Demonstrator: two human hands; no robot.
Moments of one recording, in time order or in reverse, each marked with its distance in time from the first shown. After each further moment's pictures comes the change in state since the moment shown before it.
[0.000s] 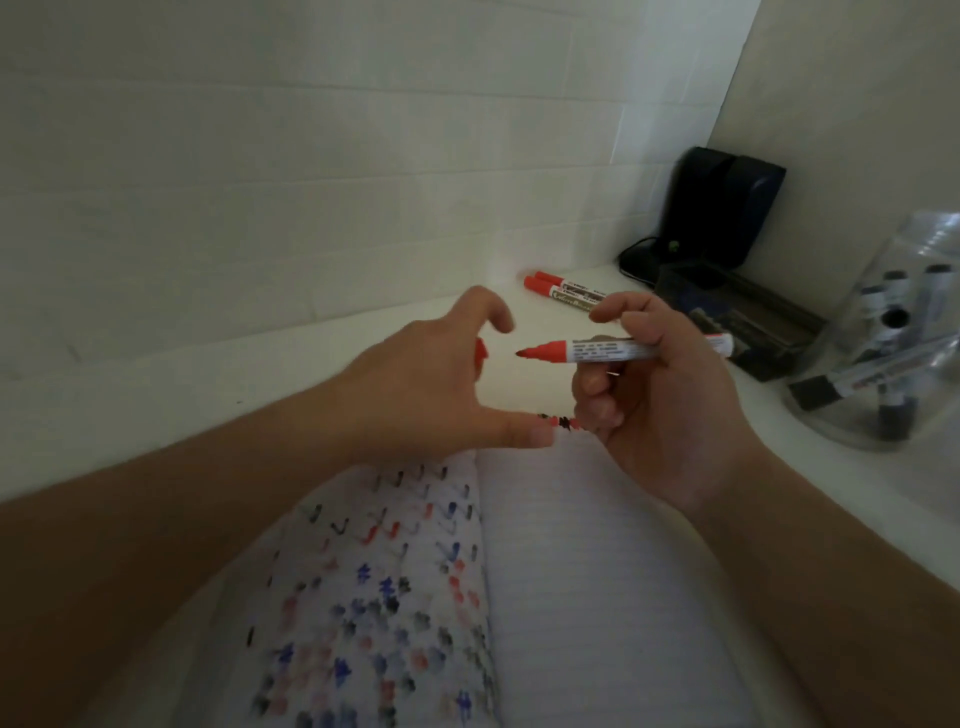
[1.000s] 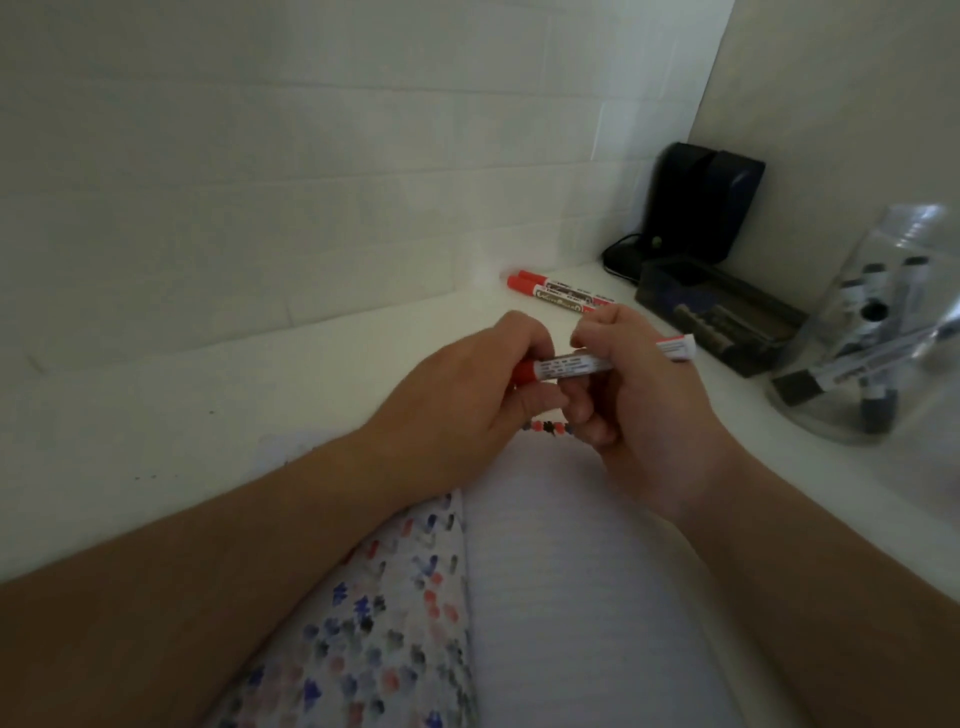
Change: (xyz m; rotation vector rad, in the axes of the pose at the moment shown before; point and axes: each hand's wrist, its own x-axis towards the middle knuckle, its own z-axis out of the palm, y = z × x) left_hand 0.015 0.005 0.044 -0.091 0.266 0.373; right_hand 0.000 0.004 -0.005 -0.221 0.041 -0.057
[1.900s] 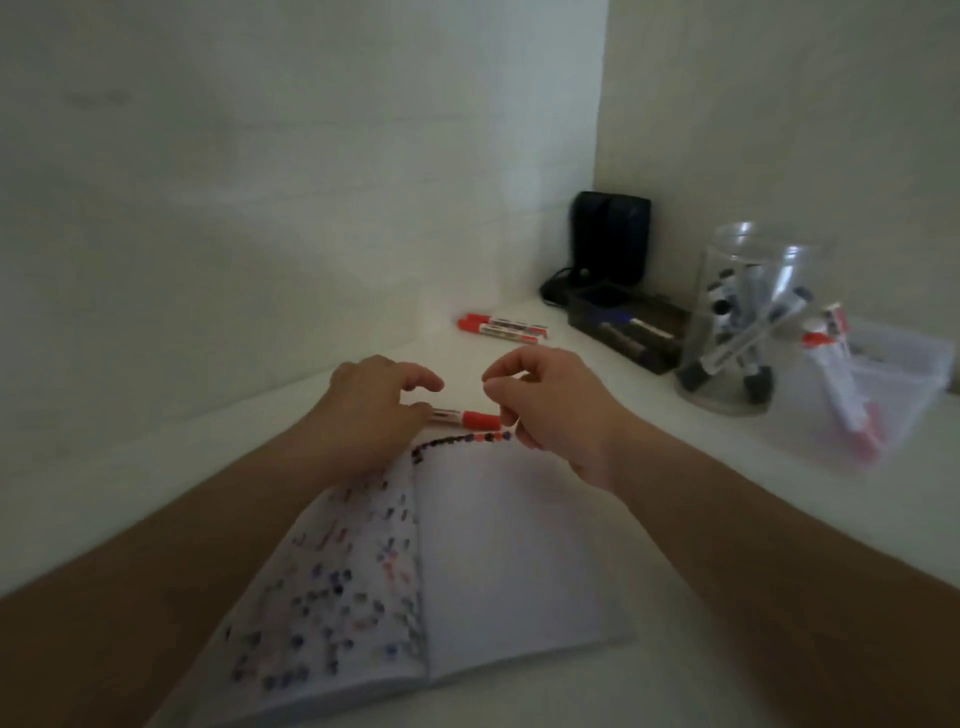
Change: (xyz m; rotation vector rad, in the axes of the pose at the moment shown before) left_hand 0.008 0.015 -0.031 0.299 -0.198 -0.478; right_hand -0.027 -0.027 -0.009 -0.546 0.092 0.059
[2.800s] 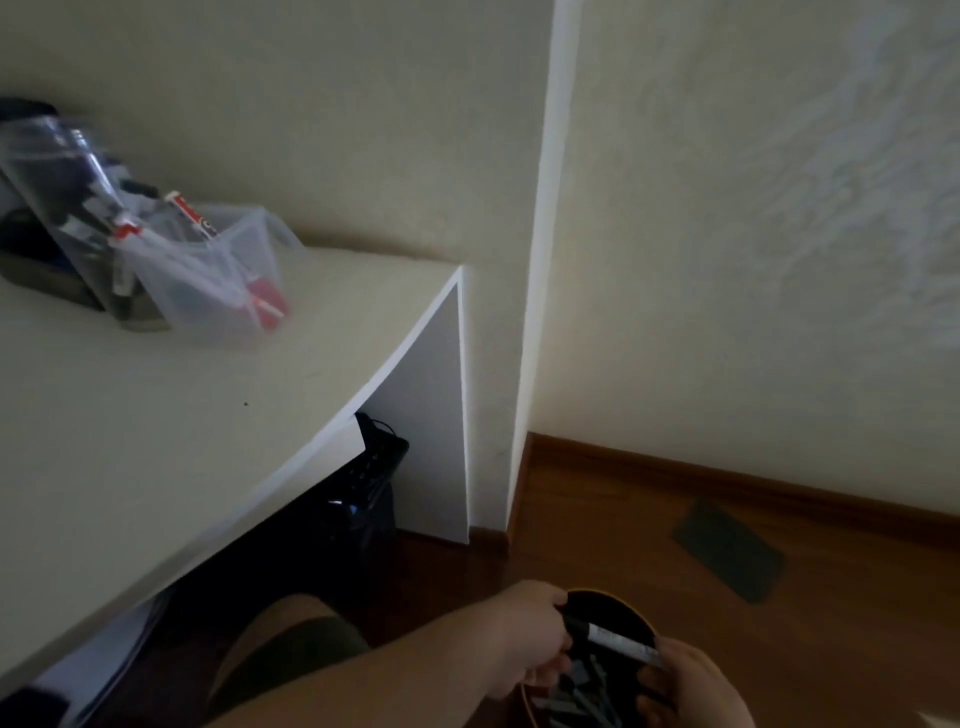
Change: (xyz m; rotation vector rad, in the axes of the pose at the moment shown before) left_hand -0.262 0.398 0.381 -0.423 -1.357 -0.183; right_hand -0.479 0.546 -0.278 1.301 1.036 0.838
